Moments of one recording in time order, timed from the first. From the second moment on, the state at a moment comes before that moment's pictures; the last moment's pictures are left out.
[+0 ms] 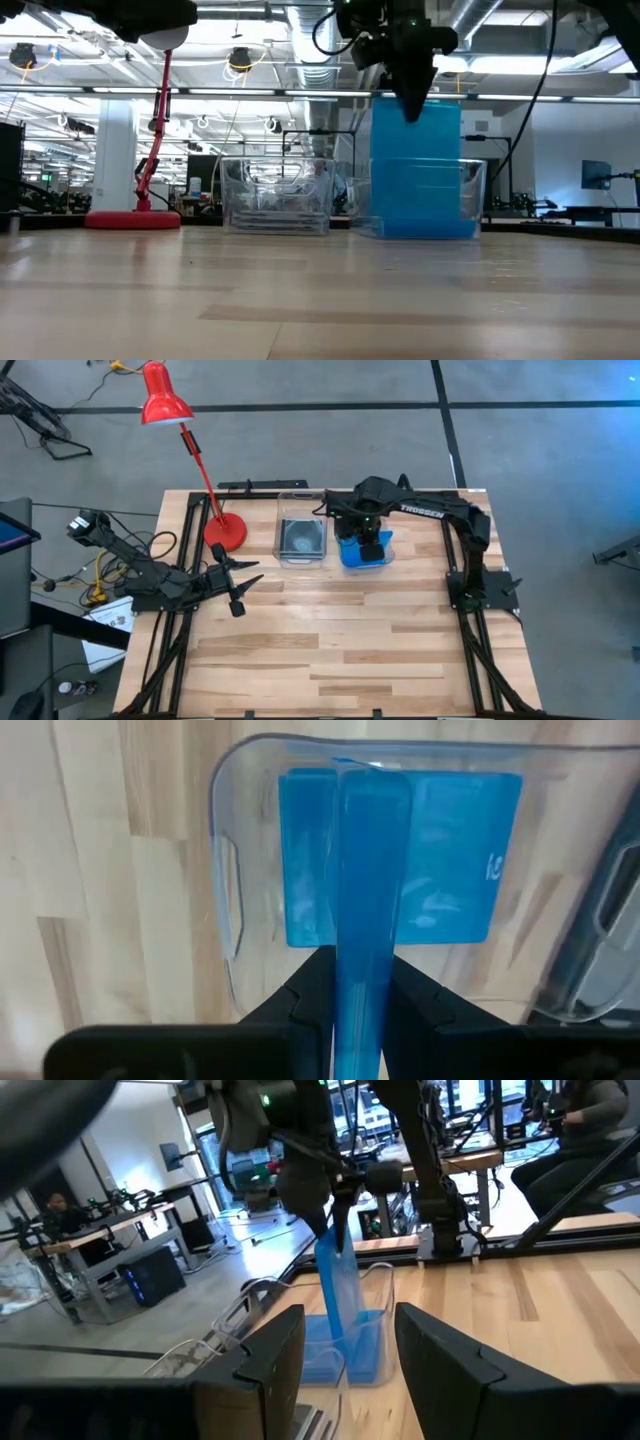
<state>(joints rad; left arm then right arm) -0.53 0.77 0.36 0.43 -0.91 0.23 -0.26 1.94 1.93 -1.57 0.05 -0.42</state>
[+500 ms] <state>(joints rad) -0.53 0.77 0.36 0.43 -0.92 0.23 -0.24 1.94 1.98 -1.57 0.02 -0.45</state>
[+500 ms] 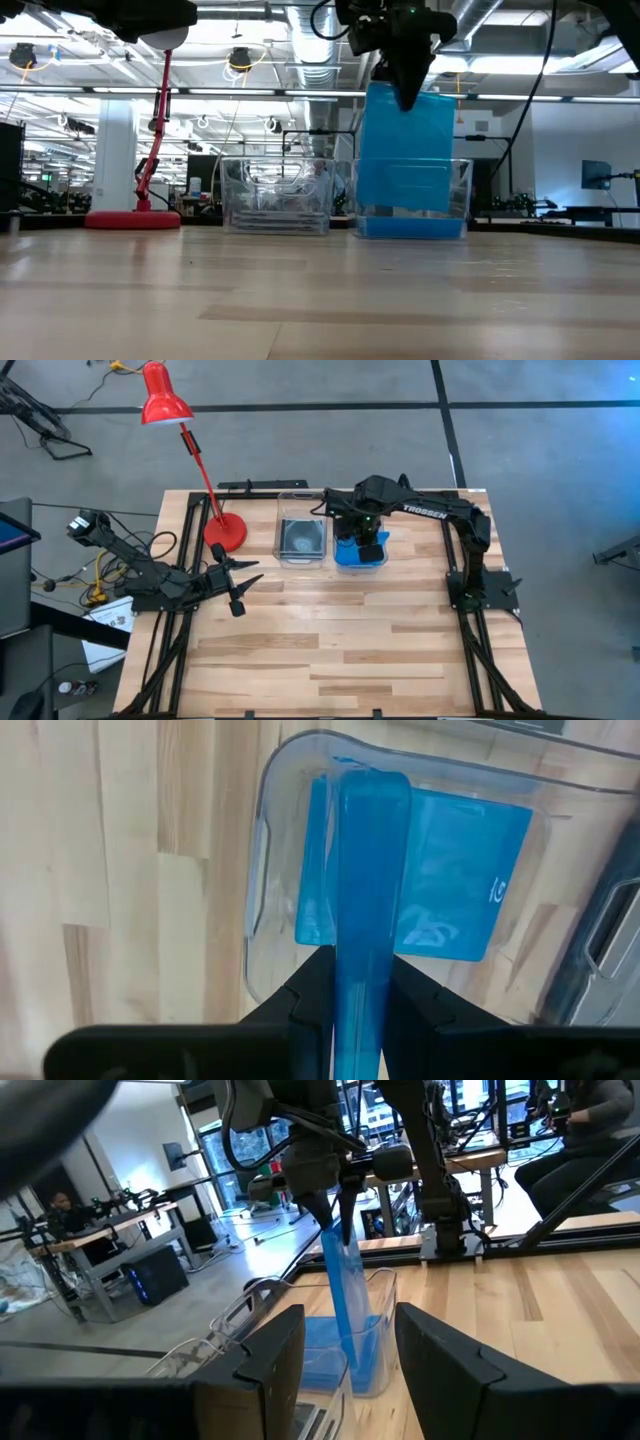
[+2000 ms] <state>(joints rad) -0.53 0.76 0.36 0.41 -0.92 0.22 -0.31 1.95 1.98 -1.50 0.26 -0.37</state>
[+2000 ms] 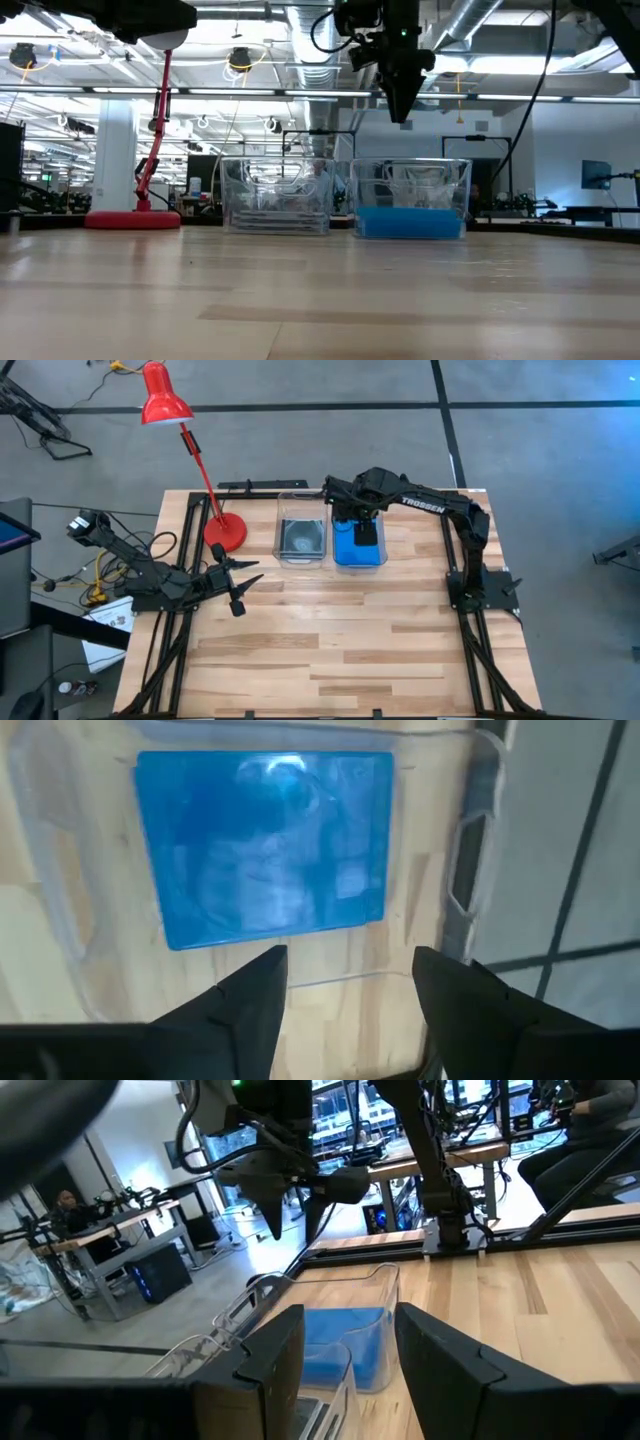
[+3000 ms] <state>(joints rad) -0.47 0.59 0.36 0.56 -0.81 0.44 -0.27 1.36 1.85 -0.97 0.00 -0.32</state>
